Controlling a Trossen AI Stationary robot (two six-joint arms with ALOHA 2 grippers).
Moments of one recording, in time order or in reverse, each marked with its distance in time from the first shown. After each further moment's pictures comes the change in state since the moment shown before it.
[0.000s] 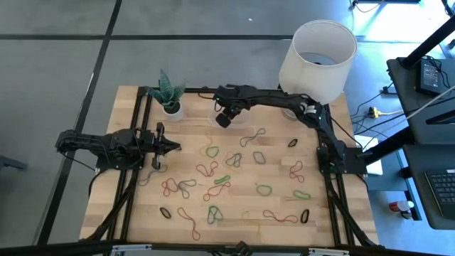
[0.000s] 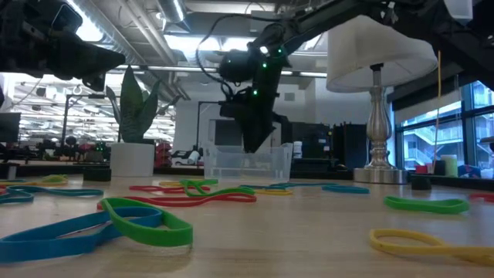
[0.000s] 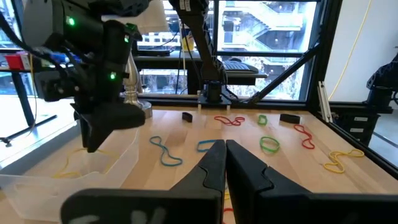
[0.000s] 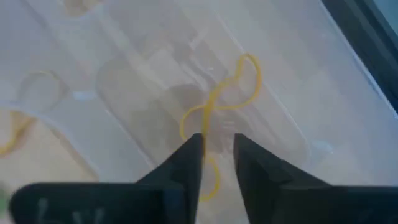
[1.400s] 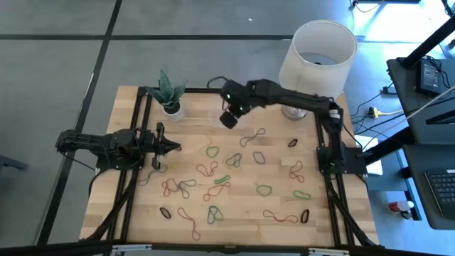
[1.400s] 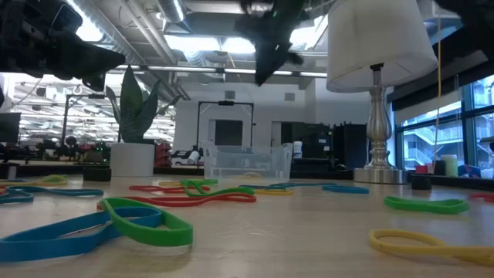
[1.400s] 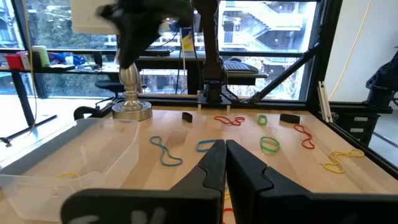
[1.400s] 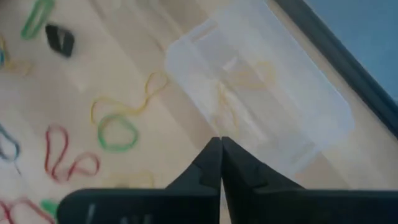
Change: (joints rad) left arm 0.000 0.000 0.000 0.000 0.000 0.000; right arm 0.145 -0.282 0.065 -0.233 0.014 0.108
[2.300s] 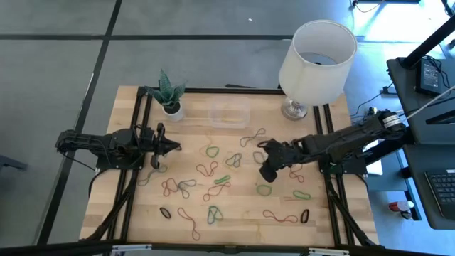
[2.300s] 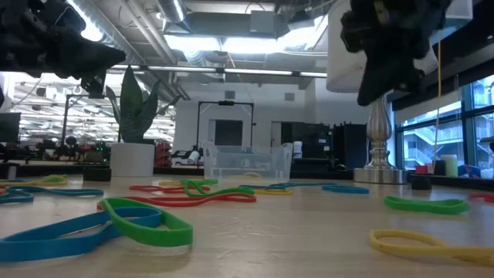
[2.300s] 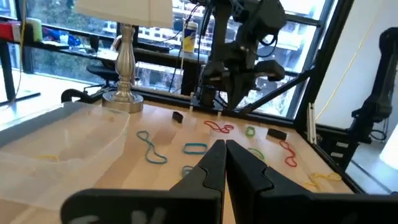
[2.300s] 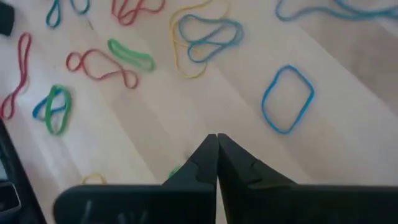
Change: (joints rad) left arm 0.000 0.000 0.000 0.017 -0.004 -0.165; right arm 0.476 -0.645 -1.124 0.577 0.009 0.575
